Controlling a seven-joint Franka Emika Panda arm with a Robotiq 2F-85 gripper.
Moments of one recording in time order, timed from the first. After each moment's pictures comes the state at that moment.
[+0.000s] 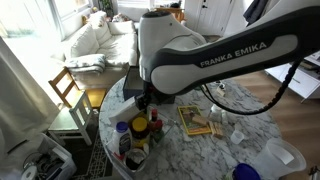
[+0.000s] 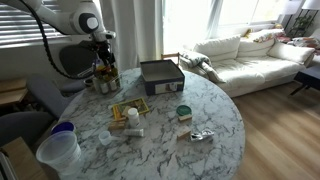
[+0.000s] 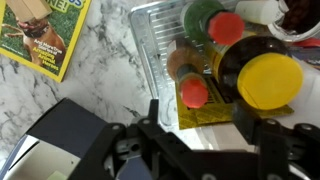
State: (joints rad) arm 0.25 0.43 0.08 -1.66 -0.14 2.19 0.41
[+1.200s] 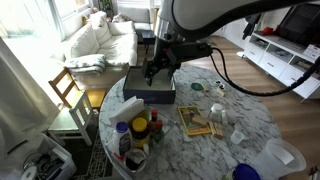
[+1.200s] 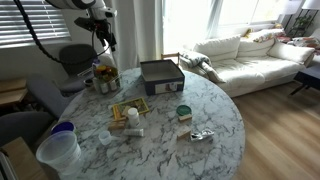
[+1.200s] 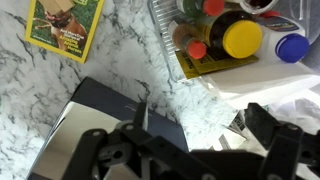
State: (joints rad) arm 0.19 0.26 0.06 -1.65 0.00 2.09 0.32
